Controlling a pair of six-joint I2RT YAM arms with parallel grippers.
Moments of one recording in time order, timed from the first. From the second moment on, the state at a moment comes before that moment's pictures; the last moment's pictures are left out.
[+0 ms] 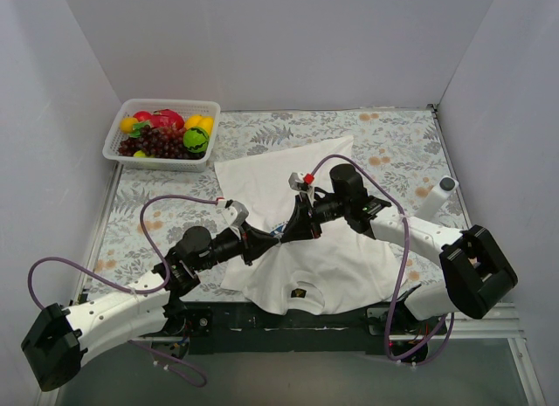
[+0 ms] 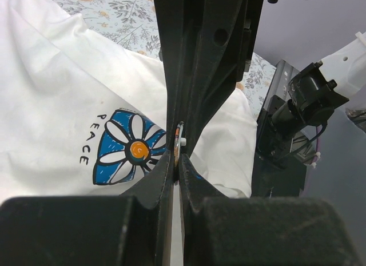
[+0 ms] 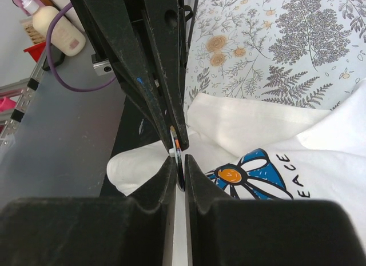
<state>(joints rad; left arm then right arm) -0.86 0.76 0.29 0.43 0.27 -0.37 0.68 1.40 0.78 0.22 -1.14 0.06</state>
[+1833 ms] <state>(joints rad) -0.88 0.55 0.19 0.46 0.13 -0.53 0.72 1.33 0.64 0.62 -1.06 0.29</state>
